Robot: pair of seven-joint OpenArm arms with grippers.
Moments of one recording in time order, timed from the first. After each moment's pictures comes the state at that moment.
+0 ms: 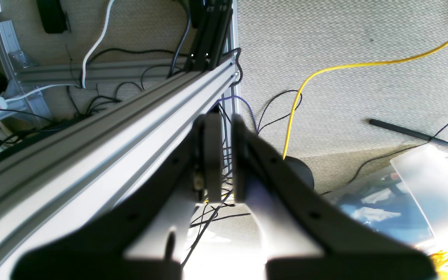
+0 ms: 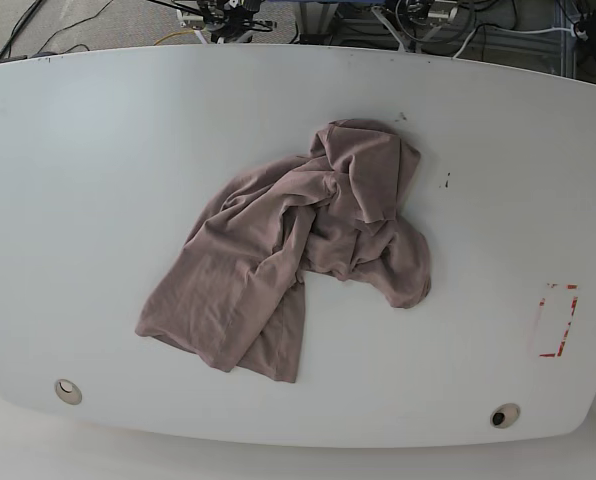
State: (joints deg) left arm 6.9 -1.6 -12.1 17.2 13.3 -14.3 1.9; right arm -8.4 1.3 7.7 20.0 2.0 16.5 -2.5
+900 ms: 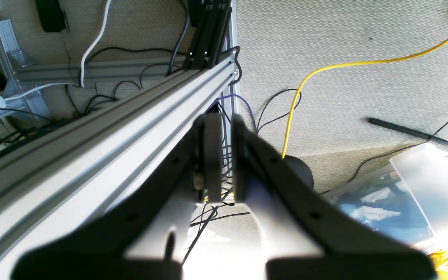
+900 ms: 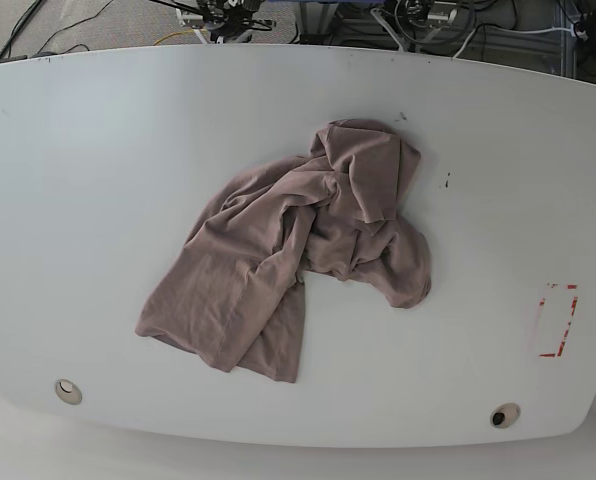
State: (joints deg) left arm 6.8 -1.6 -12.1 17.1 13.1 -14.3 1.7; right arm -8.6 1.4 7.7 20.1 2.0 16.5 -2.5
